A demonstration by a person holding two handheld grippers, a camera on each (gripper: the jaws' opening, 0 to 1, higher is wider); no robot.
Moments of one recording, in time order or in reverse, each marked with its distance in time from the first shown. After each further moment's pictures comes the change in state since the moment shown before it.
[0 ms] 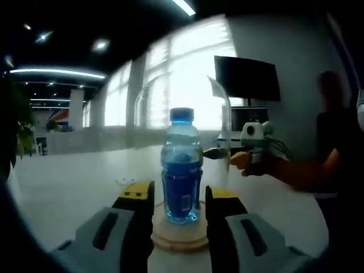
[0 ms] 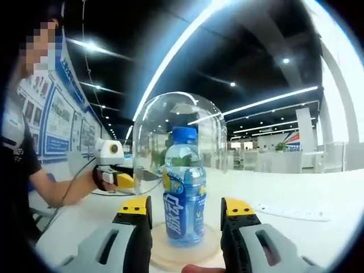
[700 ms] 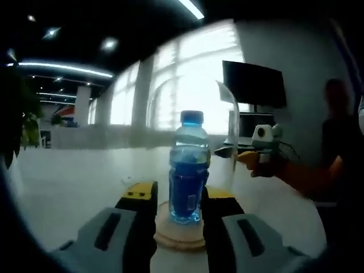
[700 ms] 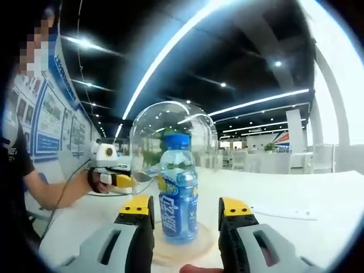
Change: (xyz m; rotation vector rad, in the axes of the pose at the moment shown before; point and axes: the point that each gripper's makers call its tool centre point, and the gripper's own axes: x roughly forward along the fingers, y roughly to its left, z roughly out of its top) left arm -0.010 0.014 0.000 -0.062 -0.029 0.060; right arm -0.017 0.000 0.009 -0.014 0.021 -0.090
